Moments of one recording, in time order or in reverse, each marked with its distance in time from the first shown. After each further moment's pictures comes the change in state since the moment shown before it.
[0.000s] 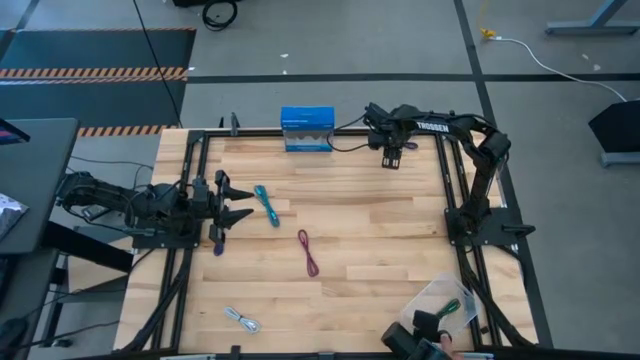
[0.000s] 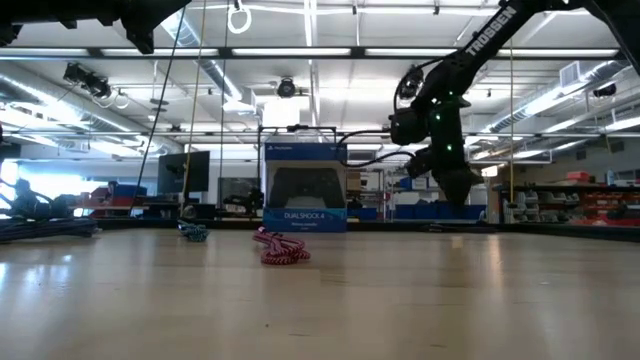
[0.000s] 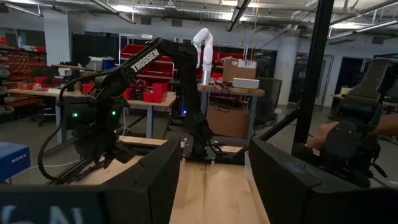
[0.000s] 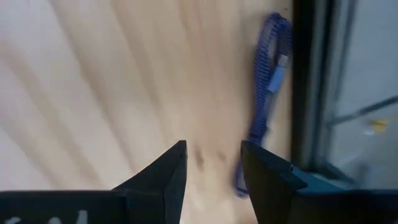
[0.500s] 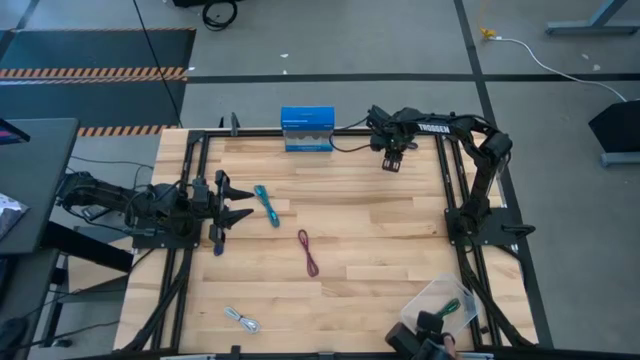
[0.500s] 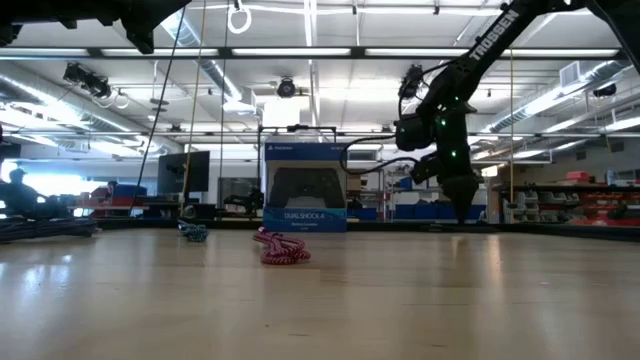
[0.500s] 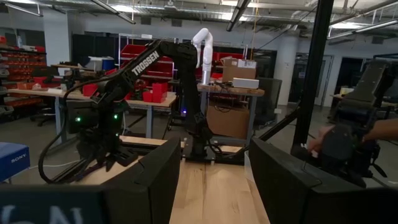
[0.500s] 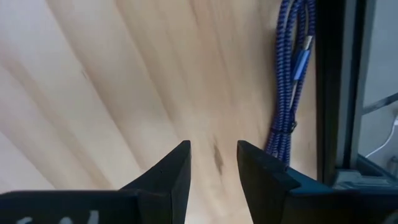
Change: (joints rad) left arm -0.001 0.000 0.000 0.000 0.000 0.000; right arm -0.012 -0.008 -0.062 0.049 -0.018 0.050
